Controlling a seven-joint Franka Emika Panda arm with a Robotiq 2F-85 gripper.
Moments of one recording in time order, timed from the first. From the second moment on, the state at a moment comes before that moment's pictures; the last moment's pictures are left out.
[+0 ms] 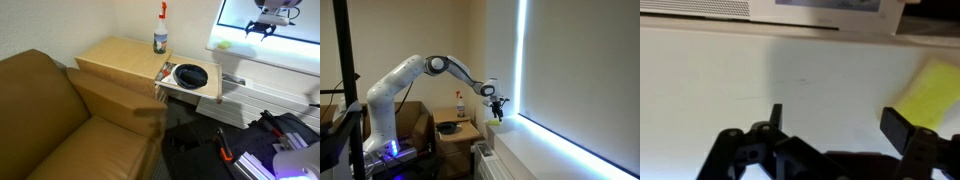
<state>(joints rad) -0.48 0.81 -0.18 -1.42 0.15 2.38 0.01</state>
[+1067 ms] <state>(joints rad) -0.48 0.48 -0.15 -1.89 0.17 2.19 -0.44</state>
